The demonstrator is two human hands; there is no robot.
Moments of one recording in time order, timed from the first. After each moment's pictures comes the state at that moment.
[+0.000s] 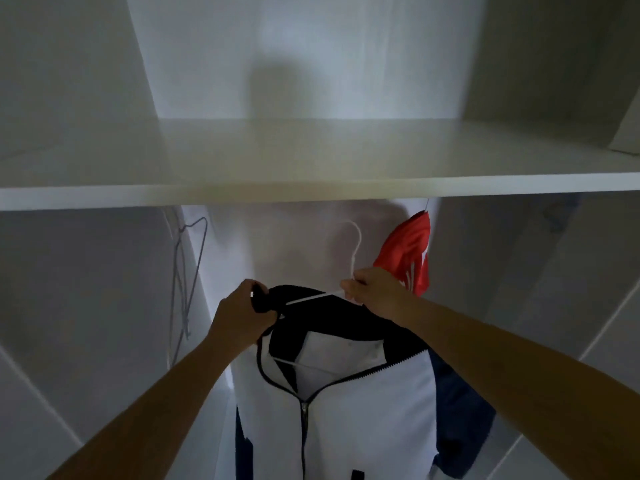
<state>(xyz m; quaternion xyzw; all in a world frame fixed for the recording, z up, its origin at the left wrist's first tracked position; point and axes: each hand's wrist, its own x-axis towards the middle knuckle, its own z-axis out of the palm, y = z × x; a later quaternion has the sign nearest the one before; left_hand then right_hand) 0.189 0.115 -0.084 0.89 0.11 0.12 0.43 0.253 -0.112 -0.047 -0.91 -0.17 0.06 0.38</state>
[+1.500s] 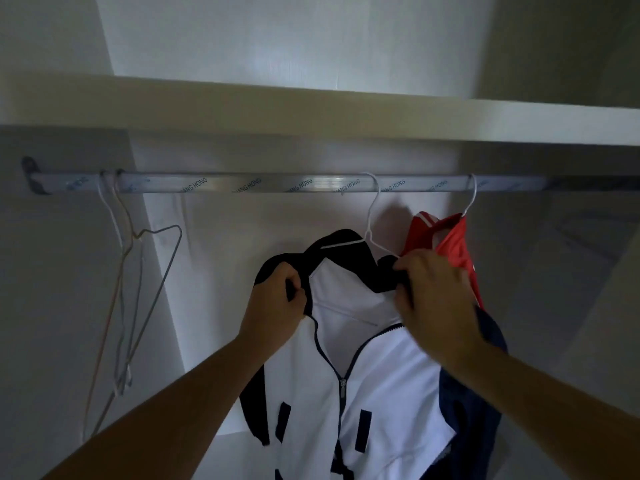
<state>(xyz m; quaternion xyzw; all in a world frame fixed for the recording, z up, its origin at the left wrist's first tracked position) 0.296 0.088 -0.126 0.85 -0.05 0.24 0.46 0.304 -0.145 -0.104 -0.90 -0.18 -0.38 0.11</state>
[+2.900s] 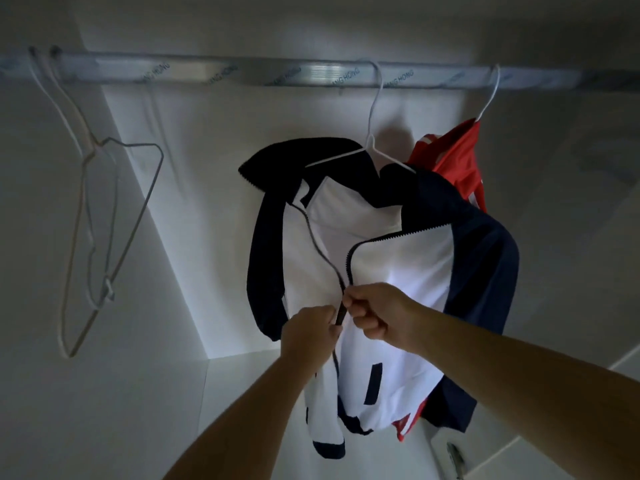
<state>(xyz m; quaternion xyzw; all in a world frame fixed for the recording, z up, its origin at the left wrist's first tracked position) 0.274 0.024 -0.289 0.97 -0.03 0.06 0.23 0.279 -0.108 -0.195 -0.69 0.06 0.30 0.65</state>
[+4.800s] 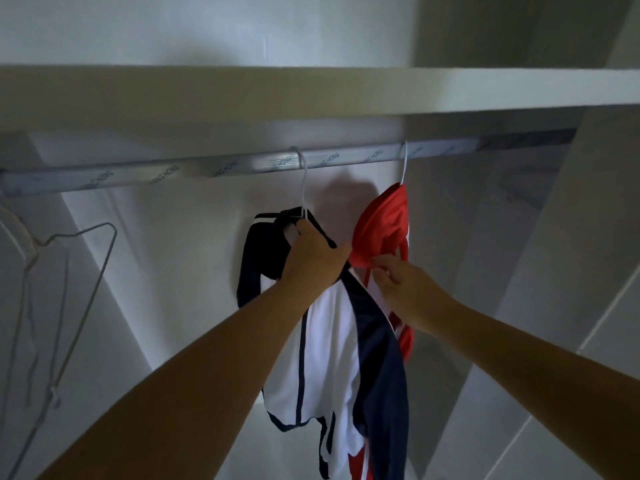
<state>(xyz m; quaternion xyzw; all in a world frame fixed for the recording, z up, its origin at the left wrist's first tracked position) 0.344 -0.043 -0.082 0.88 -0.03 0.11 0.46 0.301 -0.196 -0.101 -0.94 -0.11 -0.11 0.31</state>
